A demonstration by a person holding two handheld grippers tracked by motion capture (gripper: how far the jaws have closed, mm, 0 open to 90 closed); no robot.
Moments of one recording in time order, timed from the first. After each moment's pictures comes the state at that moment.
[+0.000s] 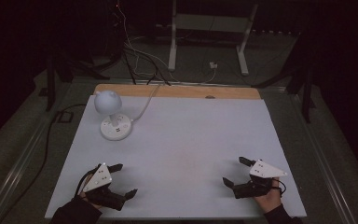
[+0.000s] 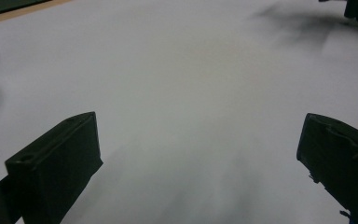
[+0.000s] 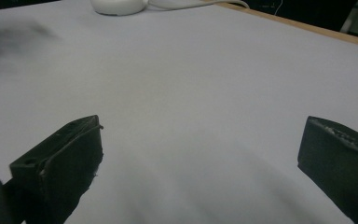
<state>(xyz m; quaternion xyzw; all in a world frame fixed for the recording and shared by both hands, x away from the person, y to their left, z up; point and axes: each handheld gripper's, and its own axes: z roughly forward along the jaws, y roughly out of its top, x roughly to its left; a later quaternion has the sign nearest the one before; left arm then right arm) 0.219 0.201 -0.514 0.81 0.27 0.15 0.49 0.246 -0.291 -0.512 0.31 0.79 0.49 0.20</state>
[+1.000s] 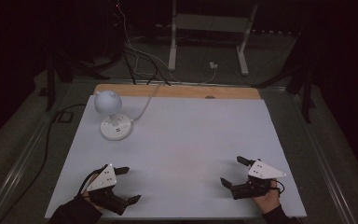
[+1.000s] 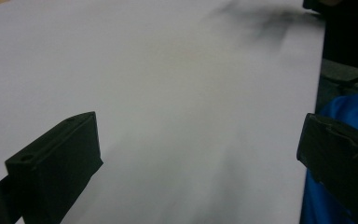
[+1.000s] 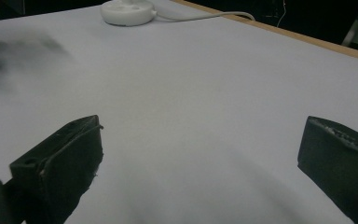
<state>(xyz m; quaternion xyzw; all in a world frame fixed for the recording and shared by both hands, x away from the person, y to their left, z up) 0.217 0.189 -0.502 0.83 0.23 0.10 0.49 0.242 -0.283 -0.505 0.30 0.79 0.50 0.20</state>
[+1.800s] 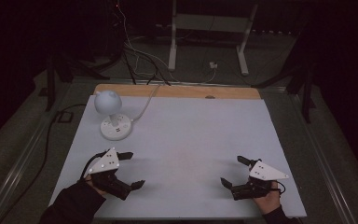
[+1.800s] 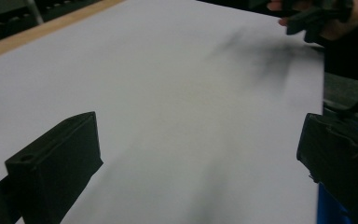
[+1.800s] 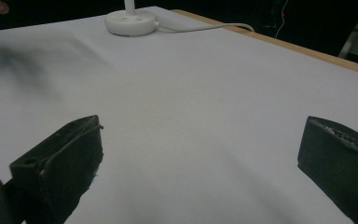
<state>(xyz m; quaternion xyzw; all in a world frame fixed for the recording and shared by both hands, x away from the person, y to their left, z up) 0.247 0.180 -0.460 0.83 0.22 0.11 0.51 0.238 -0.282 -0.500 0.29 0.78 0.52 0.21</state>
